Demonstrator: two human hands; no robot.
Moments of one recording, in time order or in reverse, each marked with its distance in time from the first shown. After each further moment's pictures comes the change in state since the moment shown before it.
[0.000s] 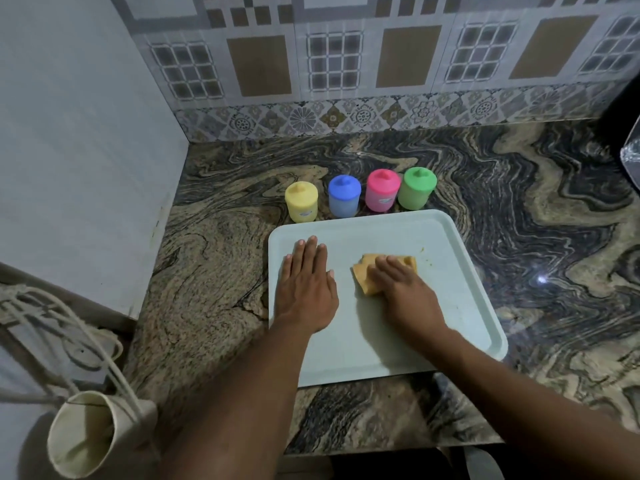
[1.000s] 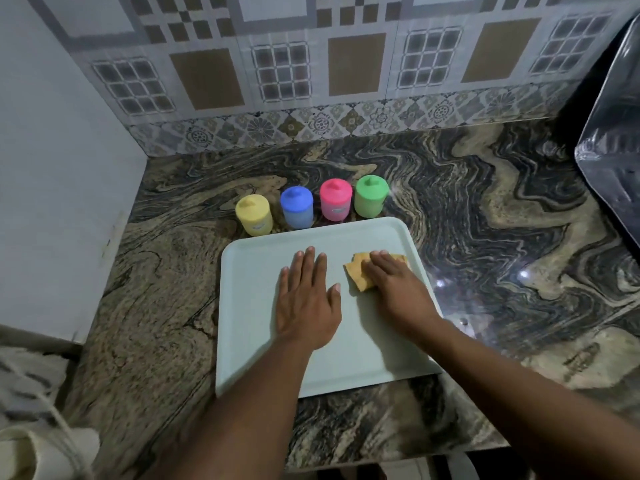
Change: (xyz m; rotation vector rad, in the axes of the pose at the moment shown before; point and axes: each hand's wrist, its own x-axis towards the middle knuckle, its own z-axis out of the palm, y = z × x) left_hand 0.006 0.083 0.011 0.009 0.015 0.001; right_hand 0.008 0.080 -0.018 0.097 -0.090 0.079
